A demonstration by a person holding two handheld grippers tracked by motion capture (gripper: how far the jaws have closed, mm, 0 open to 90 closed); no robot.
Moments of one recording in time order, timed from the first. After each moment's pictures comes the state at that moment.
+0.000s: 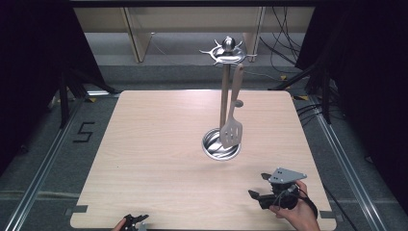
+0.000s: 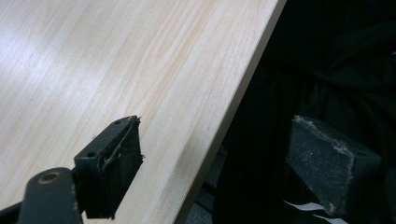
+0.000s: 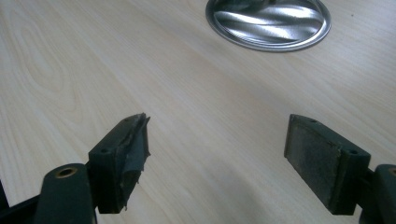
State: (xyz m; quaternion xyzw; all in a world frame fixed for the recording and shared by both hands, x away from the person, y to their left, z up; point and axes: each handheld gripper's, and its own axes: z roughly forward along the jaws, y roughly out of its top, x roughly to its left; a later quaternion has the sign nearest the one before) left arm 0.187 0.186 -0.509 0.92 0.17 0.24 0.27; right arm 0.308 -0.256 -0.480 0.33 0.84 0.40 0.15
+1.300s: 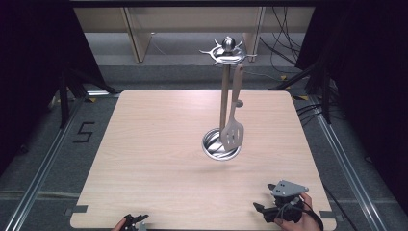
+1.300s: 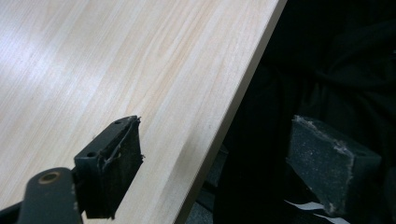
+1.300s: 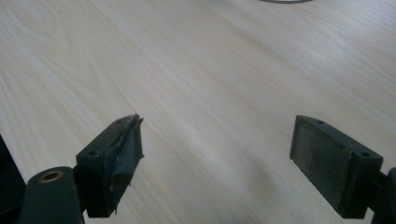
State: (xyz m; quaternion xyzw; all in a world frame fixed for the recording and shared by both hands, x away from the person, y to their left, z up) left arm 0.188 0.186 -0.511 0.92 0.17 0.23 0.27; right arm 0.283 -0.266 -0.496 0.33 0.86 0.35 0.16
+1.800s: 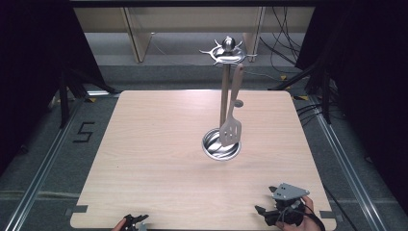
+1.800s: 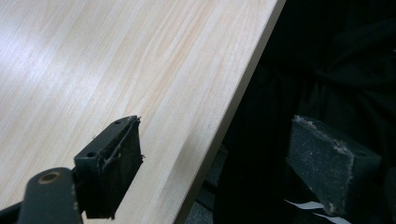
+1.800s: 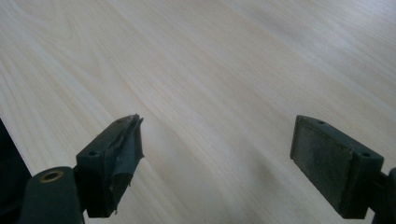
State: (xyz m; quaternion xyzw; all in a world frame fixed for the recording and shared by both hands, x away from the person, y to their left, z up) left arm 0.187 0.187 -0.510 0.92 0.17 0.24 0.27; right arm 0.276 -0.268 -0.499 0.33 0.86 0.34 0.17
